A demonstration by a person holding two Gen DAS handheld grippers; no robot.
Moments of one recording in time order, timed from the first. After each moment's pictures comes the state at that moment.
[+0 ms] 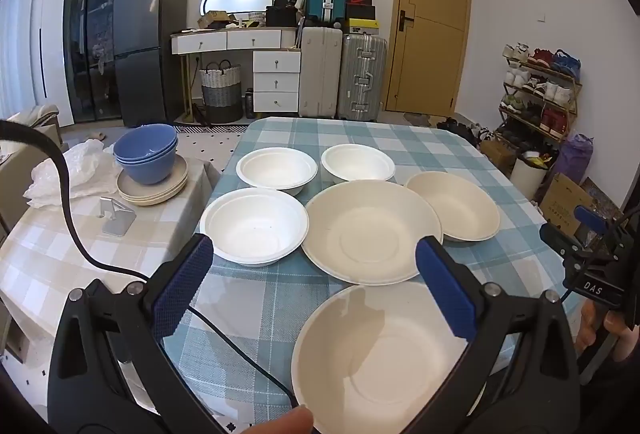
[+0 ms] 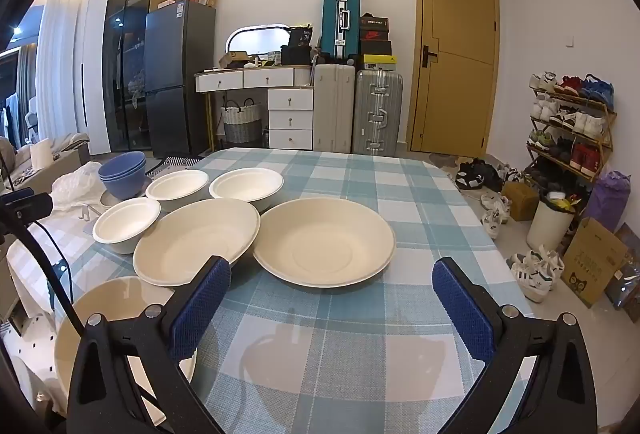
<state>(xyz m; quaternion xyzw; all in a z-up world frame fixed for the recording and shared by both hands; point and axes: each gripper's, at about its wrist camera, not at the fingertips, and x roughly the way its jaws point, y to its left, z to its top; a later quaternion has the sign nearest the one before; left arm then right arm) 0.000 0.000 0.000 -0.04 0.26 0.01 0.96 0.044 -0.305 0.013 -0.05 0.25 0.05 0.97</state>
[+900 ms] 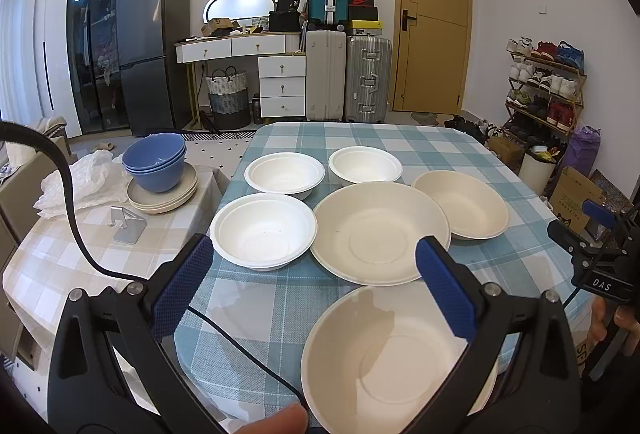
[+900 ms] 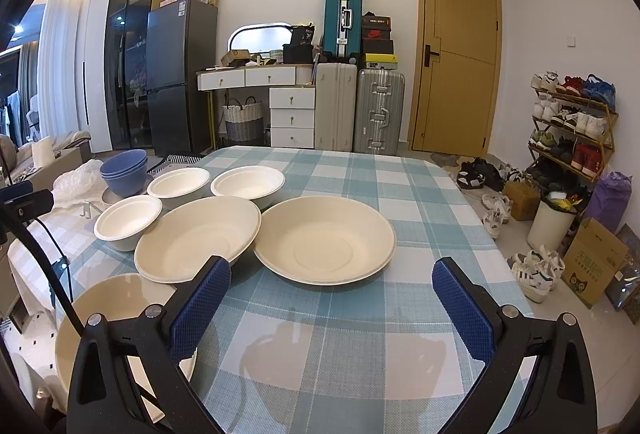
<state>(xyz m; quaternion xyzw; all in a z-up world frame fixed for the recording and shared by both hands) -0.004 0.001 0.001 -0.02 0.26 0.02 0.97 0.043 -0.304 0.011 -0.05 0.25 0.05 0.97</state>
